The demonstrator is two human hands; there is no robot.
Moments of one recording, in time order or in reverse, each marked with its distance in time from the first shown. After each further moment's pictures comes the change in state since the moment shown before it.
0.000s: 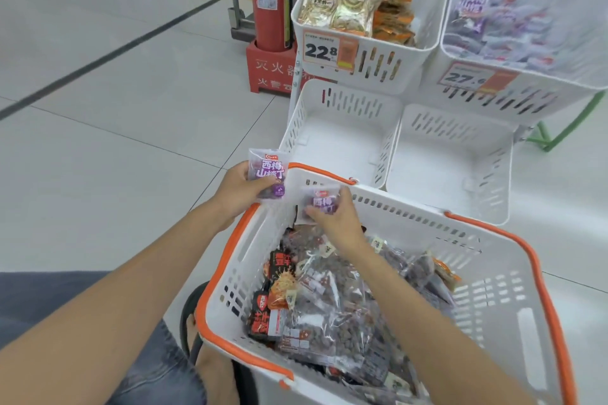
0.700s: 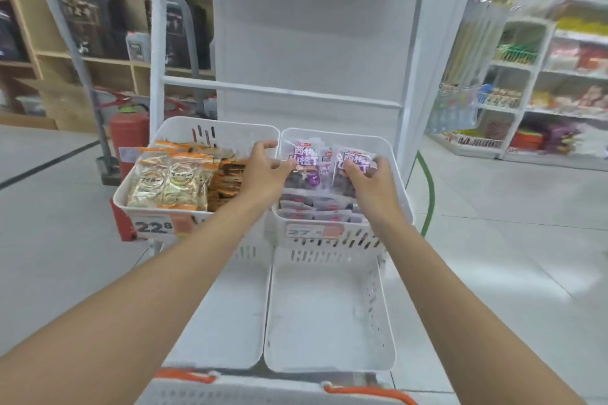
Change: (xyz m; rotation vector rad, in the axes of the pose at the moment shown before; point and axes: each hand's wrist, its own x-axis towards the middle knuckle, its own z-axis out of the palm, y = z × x) left_hand 0.141 0.263 0.255 0.046 -0.055 0.532; right_hand 0.101 -0.207 -0.312 -0.035 0.664 -0.266
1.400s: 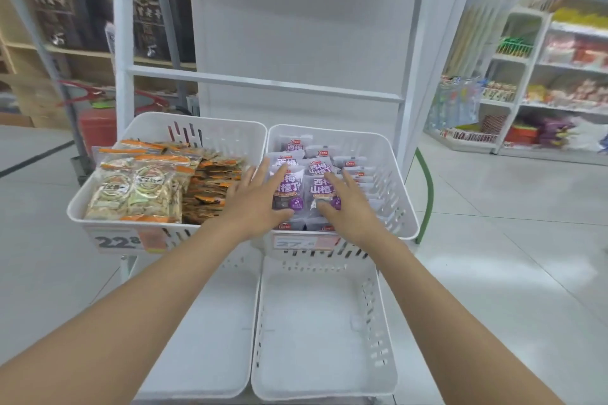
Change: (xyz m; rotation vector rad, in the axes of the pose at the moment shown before) left_hand 0.026 -0.051 0.008 1.001 -0.347 0.179; right_hand 0.030 0.054 0.015 -0.601 -0.310 -0.168
